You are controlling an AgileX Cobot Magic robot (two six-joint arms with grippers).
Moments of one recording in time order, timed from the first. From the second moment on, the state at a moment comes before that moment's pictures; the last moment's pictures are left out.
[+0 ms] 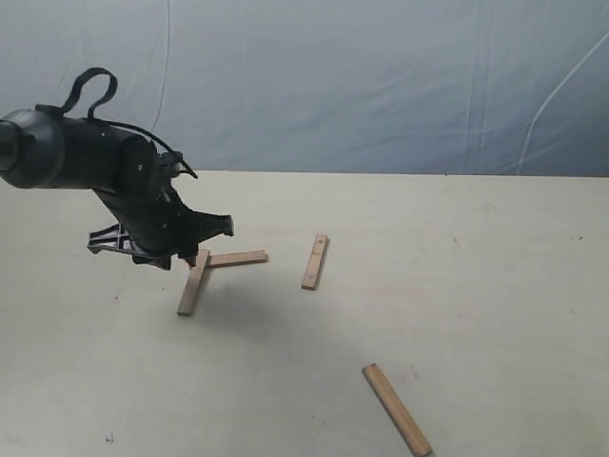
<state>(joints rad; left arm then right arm) -0.35 2.04 -1.36 0.07 0.57 -0.51 -0.04 0.00 0.00 -0.12 0.37 0.21</state>
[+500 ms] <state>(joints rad) -0.29 1.38 -0.92 -0.26 0.34 0.02 -0.04 0.00 0.00 -0.12 0.37 0.21</state>
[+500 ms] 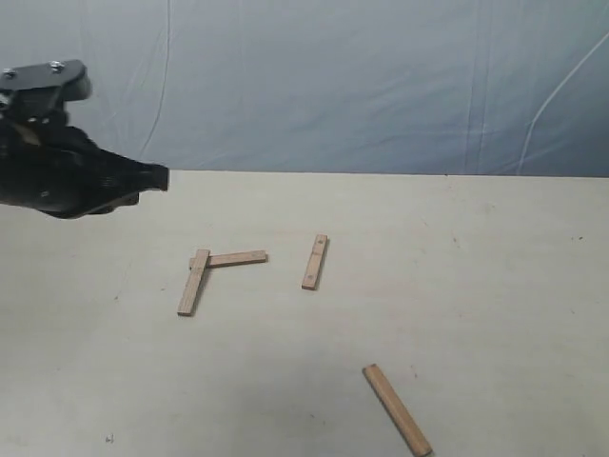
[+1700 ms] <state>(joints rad) -0.28 0.07 0.00 -0.35 -0.13 0.01 -0.04 0.56 -0.24 -0.10 -0.85 0.55</state>
